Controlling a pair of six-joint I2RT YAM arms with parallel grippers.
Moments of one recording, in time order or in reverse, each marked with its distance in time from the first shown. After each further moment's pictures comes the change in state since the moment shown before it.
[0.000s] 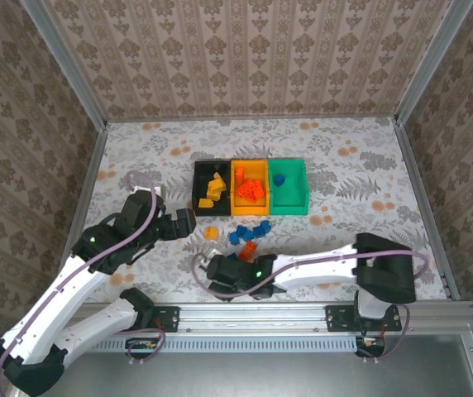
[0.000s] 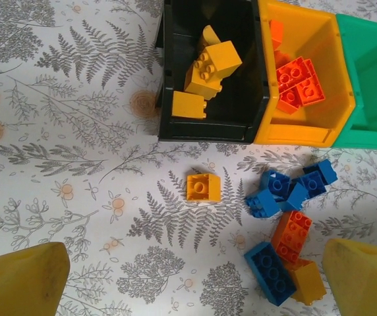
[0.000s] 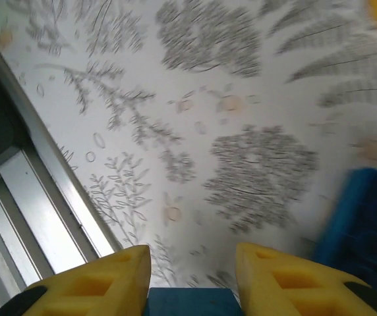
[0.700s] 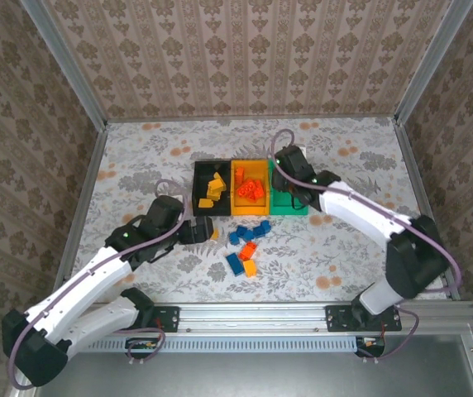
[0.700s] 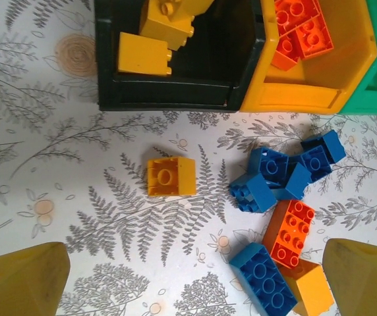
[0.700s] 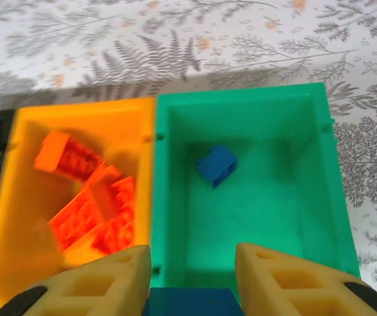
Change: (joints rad) left arm 0.000 0.119 -0.268 0.341 0.150 -0.018; right arm -0.803 0.039 0.283 -0.171 0.142 0.121
